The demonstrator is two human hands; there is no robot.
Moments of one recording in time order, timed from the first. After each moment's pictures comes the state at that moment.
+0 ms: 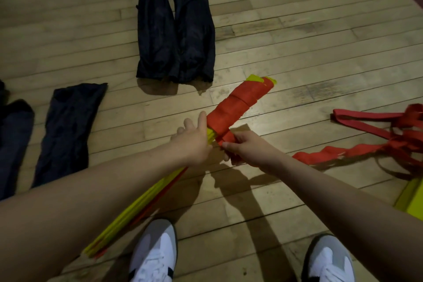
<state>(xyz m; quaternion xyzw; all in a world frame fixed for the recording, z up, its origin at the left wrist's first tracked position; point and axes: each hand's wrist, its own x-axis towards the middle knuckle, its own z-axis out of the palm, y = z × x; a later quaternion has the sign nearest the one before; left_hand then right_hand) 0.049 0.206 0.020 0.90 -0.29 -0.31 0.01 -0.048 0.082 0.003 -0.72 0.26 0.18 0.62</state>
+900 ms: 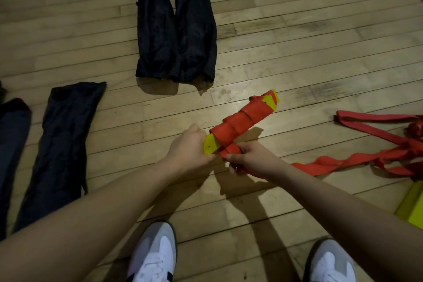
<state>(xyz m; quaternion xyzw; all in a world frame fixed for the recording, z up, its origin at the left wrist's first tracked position) 0.060 0.218 -0.028 0.90 -0.36 -0.24 0.10 -0.059 0.081 -0.013 -0.70 0.26 0.20 0.64</state>
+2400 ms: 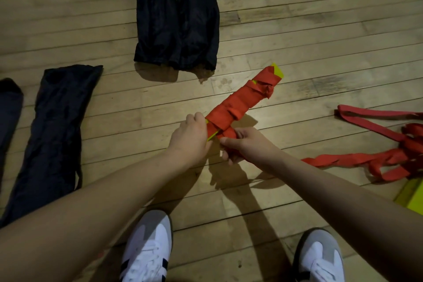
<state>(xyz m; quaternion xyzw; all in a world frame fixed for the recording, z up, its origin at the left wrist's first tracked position) 0.041 0.215 -0.021 0.93 -0.31 -0.18 0.08 -0.050 0.090 -0.003 -0.66 0.27 0.17 0.68</state>
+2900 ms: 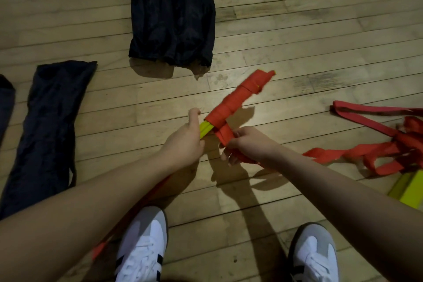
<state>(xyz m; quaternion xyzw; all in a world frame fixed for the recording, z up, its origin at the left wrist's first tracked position) 0.036 0.226 -0.027 0.90 -0.30 -0.26 0.19 -0.055 0.083 -0.001 -0.66 0.30 0.23 0.65</state>
